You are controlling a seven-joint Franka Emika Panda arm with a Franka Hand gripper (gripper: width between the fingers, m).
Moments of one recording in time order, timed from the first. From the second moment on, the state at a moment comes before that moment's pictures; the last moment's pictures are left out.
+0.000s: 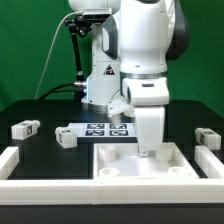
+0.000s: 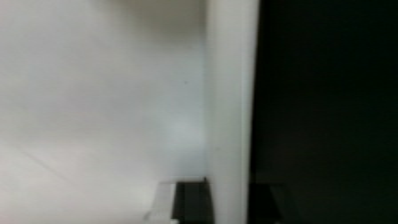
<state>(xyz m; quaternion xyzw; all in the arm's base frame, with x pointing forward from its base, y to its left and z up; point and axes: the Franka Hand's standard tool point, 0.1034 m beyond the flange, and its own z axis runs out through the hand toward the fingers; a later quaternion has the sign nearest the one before) 0.487 0.050 0.008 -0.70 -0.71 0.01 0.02</state>
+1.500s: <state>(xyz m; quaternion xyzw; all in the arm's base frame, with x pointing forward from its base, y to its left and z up) 0.486 0.084 0.008 -0.72 -0.69 0.00 0.02</state>
